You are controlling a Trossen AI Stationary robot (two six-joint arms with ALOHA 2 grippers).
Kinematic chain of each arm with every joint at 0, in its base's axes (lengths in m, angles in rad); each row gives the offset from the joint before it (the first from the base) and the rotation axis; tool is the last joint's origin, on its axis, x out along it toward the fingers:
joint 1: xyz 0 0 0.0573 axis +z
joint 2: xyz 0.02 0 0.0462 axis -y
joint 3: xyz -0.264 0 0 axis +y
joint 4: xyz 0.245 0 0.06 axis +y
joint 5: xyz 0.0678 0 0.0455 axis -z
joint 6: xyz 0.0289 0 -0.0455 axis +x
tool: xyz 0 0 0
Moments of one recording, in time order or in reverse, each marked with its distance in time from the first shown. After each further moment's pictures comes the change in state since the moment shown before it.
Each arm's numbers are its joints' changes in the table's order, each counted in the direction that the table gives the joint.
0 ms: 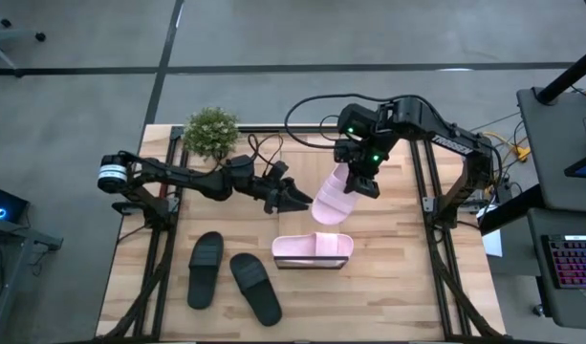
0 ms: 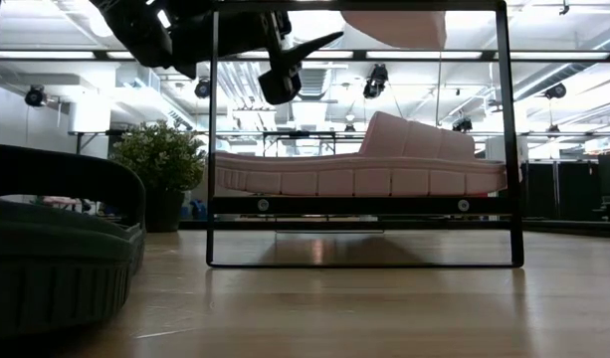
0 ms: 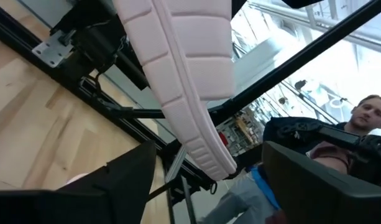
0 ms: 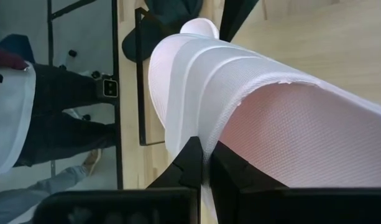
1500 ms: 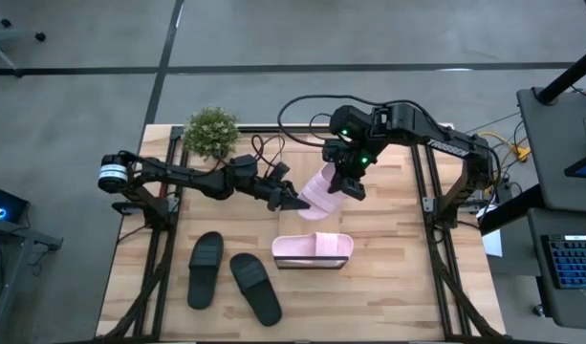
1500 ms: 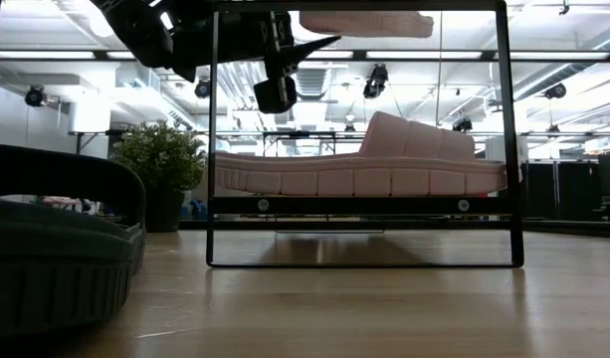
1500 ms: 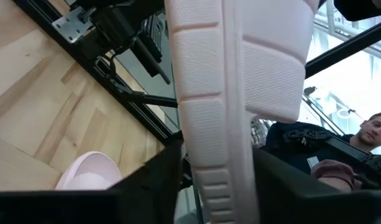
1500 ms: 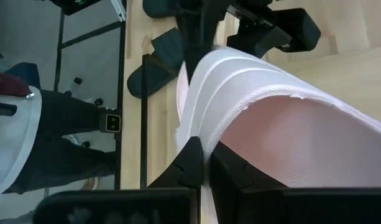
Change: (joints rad) left arm 0.011 -0.005 -0.006 0.079 0.002 -0.071; right arm 0.035 -0.002 0.051 -0.222 0.000 0.071
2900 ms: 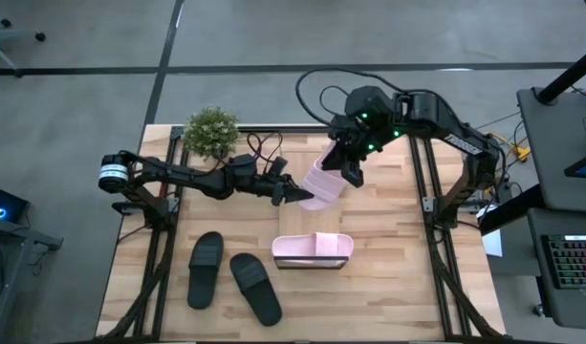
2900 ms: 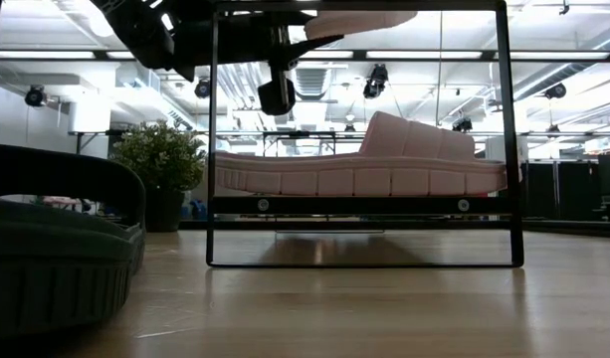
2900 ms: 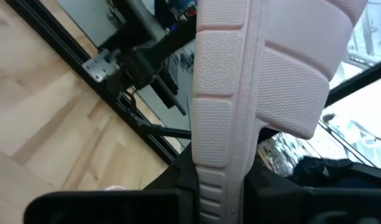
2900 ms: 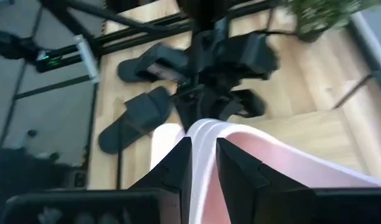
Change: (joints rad) left arm 0.006 0.001 0.001 -0.034 -0.148 0.024; right arm -0.004 0.008 -0.184 -0.057 0.232 0.030
